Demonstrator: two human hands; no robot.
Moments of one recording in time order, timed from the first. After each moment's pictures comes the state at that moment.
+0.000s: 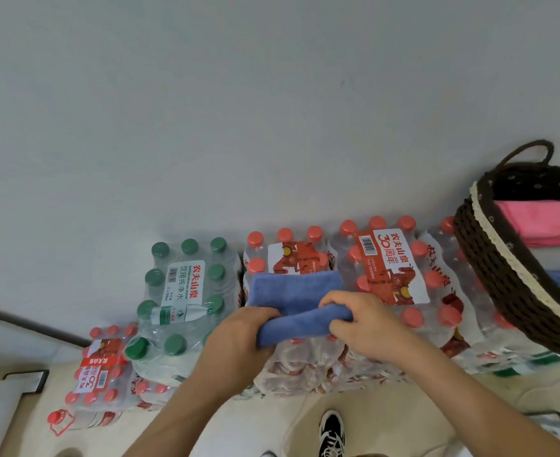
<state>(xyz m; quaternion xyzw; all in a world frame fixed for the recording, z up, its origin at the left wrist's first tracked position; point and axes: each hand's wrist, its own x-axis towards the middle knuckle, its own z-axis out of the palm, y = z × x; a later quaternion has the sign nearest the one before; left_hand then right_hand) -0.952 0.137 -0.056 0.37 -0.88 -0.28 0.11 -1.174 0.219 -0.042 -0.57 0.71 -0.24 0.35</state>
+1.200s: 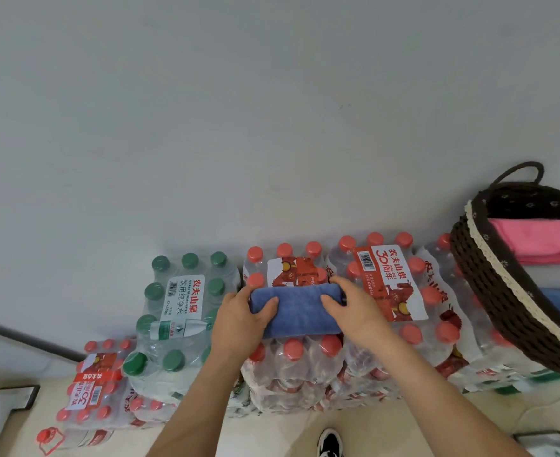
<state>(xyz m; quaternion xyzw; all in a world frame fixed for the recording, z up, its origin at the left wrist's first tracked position) -0.989 0.097 -0.077 0.57 -0.73 -0.33 0.16 -1.174 0.182 -0.053 -0.43 0.79 -0.29 0.33</state>
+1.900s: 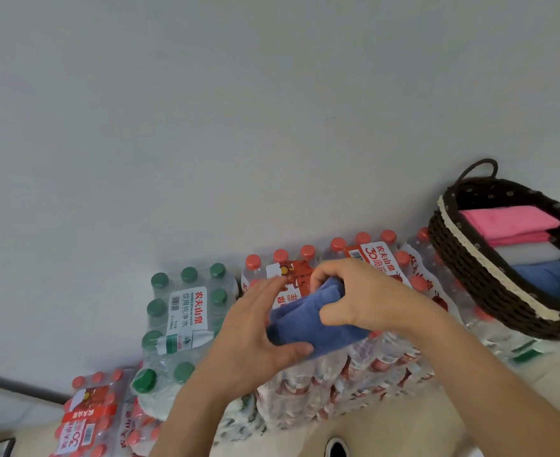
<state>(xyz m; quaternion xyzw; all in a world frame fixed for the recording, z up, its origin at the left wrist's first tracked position) -0.957 0.132 0.014 0.32 -0.86 -0.37 0.15 -1.150 0.201 0.064 -0.56 0.70 -0.25 0.36</state>
